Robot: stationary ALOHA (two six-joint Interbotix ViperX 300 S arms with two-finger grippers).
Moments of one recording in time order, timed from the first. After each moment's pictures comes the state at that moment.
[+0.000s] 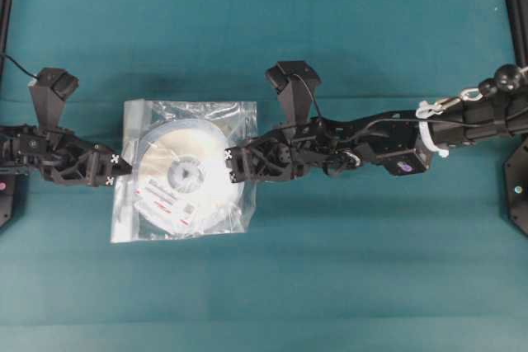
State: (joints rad) left arm 0.14 -0.25 1.31 0.01 -0.27 -1.14; right arm -0.06 0.30 0.49 0.48 -0.10 0.72
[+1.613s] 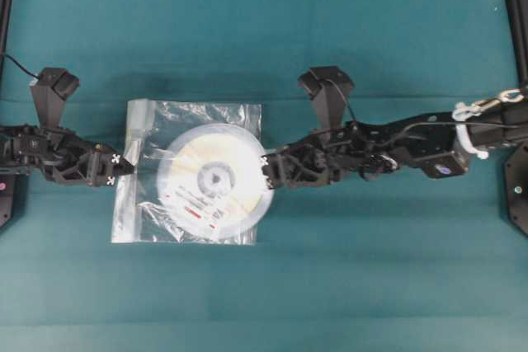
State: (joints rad) left arm 0.13 -0.25 1.30 0.01 -0.28 -1.14; right arm -0.05 0.19 0.67 0.48 -0.08 0.72
